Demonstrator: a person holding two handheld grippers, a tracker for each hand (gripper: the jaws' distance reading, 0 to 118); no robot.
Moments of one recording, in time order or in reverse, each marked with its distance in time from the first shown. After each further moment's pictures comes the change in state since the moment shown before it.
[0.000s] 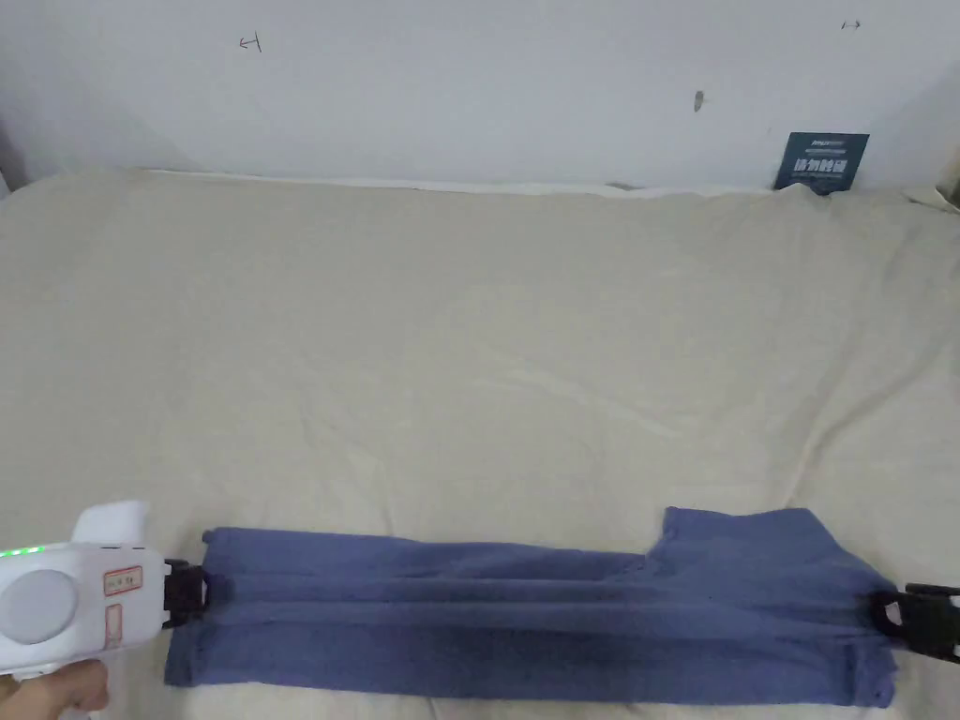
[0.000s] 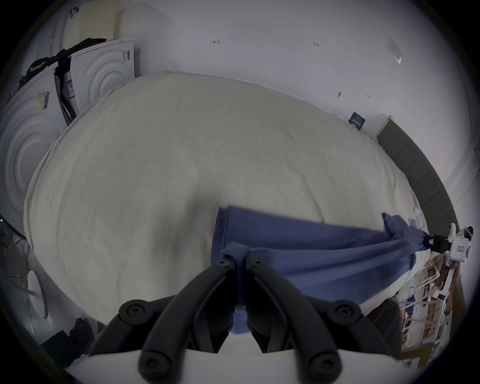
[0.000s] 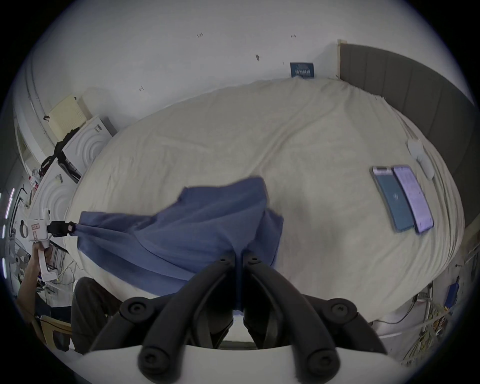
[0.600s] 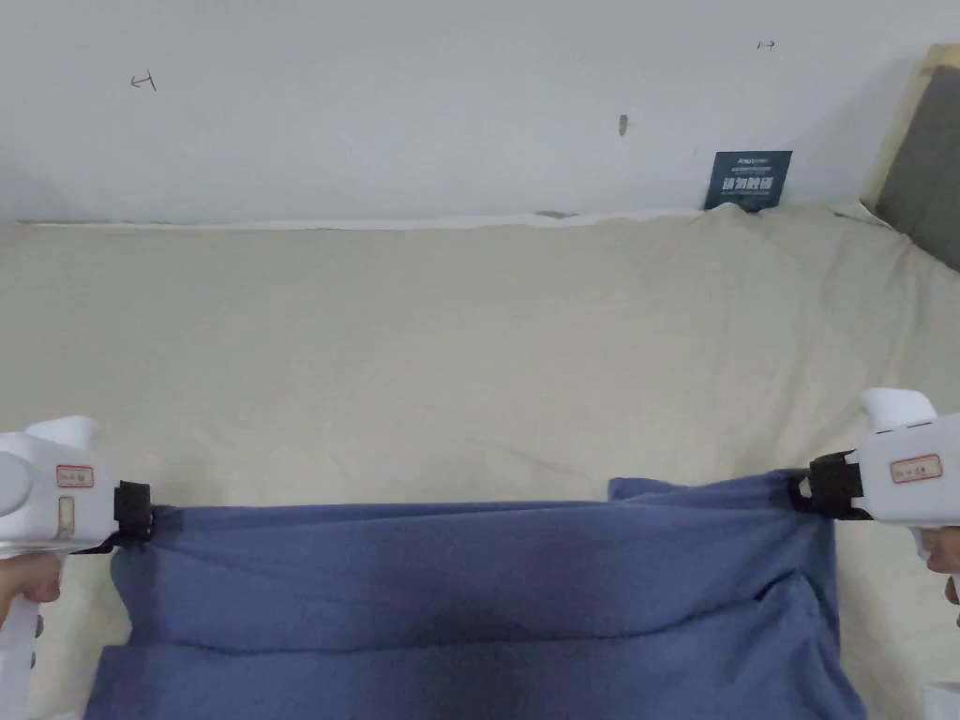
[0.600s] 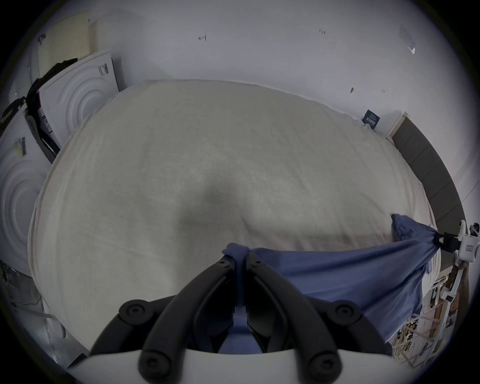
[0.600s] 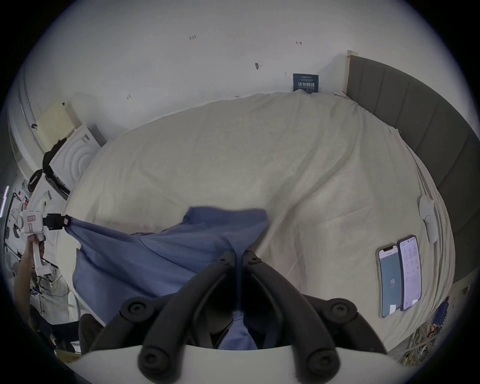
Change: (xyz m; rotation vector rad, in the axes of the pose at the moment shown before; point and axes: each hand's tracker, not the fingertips) left arm 0.049 0.174 -0.041 0.021 0.034 -0.051; right arm -0.014 0.161 -0.031 0.040 -0.040 0.029
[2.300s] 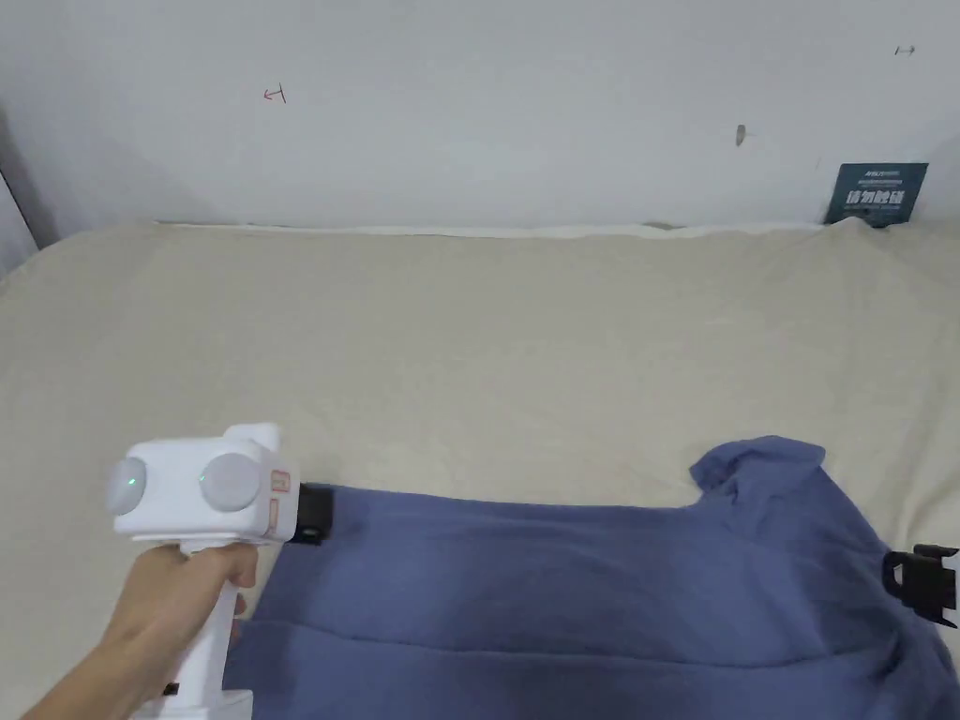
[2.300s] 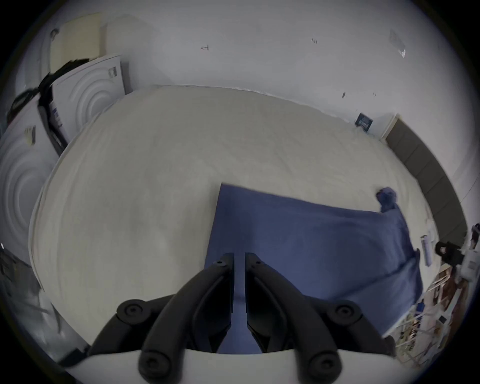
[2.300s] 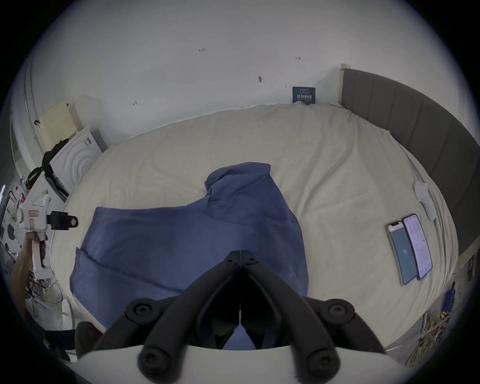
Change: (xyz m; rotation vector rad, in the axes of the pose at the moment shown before) left arm 0.022 0.014 -0.068 -0.044 0.103 -0.106; right arm -0.057 -0.044 -0.020 0.079 -0.033 -0.014
